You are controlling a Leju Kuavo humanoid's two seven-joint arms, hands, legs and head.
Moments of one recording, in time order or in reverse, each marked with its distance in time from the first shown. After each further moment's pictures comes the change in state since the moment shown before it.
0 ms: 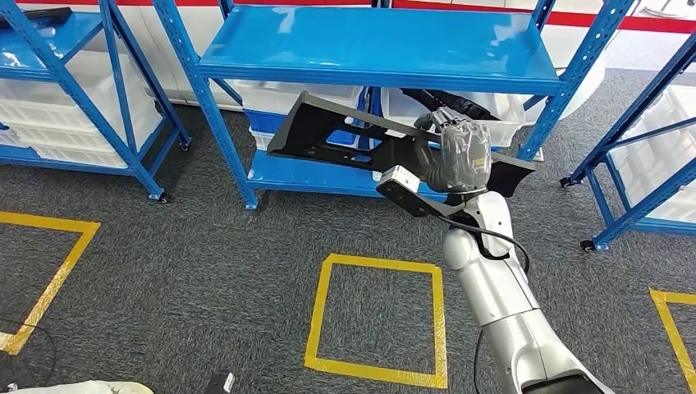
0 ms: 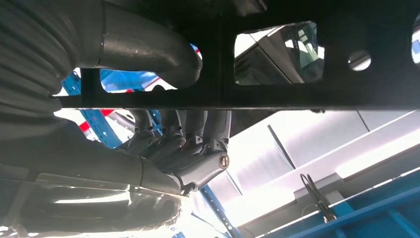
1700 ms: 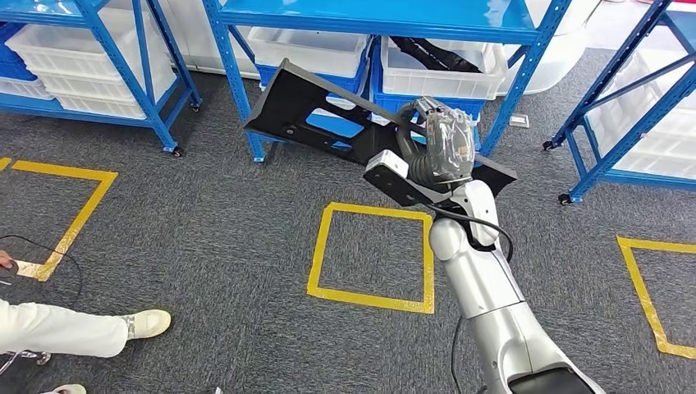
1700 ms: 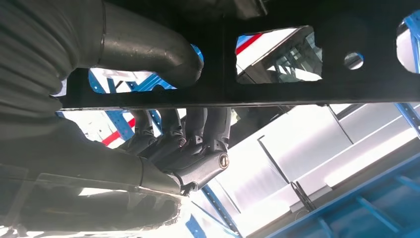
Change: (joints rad) left arm 0.053 -0.009 0.043 0.000 0.085 0.039 -0.061; right arm -0.046 0.073 -0.003 0.009 -0.053 0.086 -0.006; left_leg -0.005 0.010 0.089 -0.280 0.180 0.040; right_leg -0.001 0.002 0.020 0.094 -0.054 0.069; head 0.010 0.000
